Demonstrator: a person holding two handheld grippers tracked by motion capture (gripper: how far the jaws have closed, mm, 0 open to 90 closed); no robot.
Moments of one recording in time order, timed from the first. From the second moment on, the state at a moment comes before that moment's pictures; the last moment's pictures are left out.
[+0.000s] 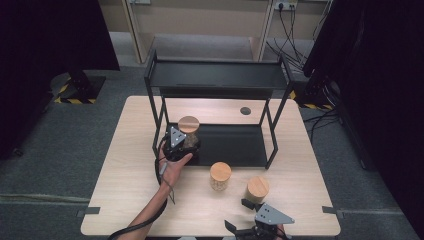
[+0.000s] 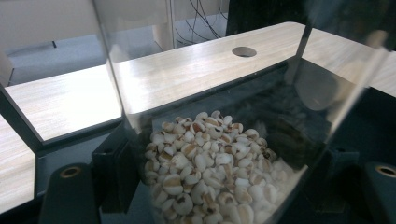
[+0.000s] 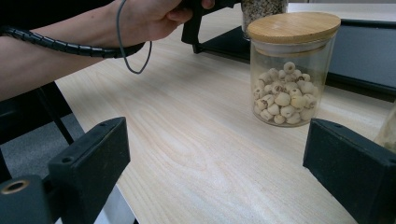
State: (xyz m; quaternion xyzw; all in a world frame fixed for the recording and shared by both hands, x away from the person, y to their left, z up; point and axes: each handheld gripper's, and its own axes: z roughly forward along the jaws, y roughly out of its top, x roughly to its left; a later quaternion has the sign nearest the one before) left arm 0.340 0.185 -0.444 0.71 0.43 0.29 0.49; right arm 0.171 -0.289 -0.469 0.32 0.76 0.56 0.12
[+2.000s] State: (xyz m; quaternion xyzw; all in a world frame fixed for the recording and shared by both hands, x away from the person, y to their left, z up) left arm 0.296 0.179 -0.428 0.71 0.45 0.27 0.47; right arm 0.170 -0.288 -0.469 0.31 0.76 0.56 0.12
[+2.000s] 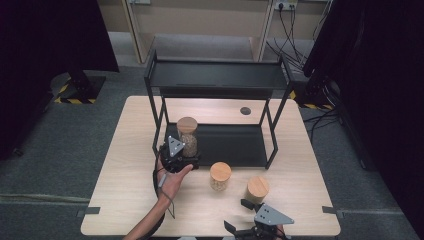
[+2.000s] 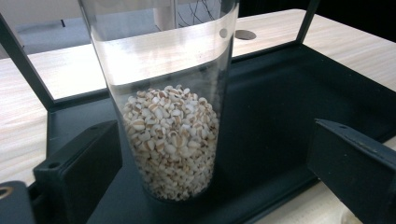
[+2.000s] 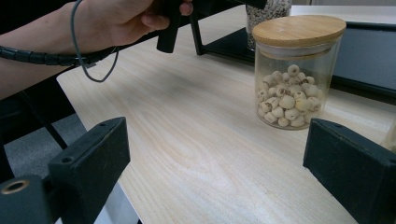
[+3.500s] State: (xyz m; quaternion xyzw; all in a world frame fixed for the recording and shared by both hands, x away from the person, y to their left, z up) left arm 0.243 0.223 -0.438 0.72 0.40 0.25 0.51; right arm 0.169 -0.286 -0.468 0.31 0.76 0.56 0.12
